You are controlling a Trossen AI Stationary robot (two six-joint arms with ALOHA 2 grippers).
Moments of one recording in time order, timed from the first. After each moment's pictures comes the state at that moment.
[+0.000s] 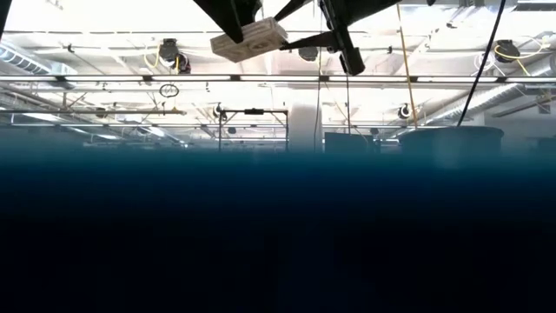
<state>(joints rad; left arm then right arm) -0.04 1.72 1.78 -1.15 -0.16 0.31 0.09 1.46 1.04 0.12 0.26 1.21</state>
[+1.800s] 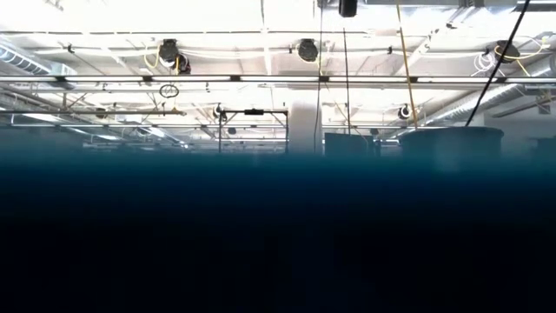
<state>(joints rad) 0.14 1.23 1.78 -1.09 -0.09 -0.40 0.04 1.28 1.04 0.31 0.08 0.94</state>
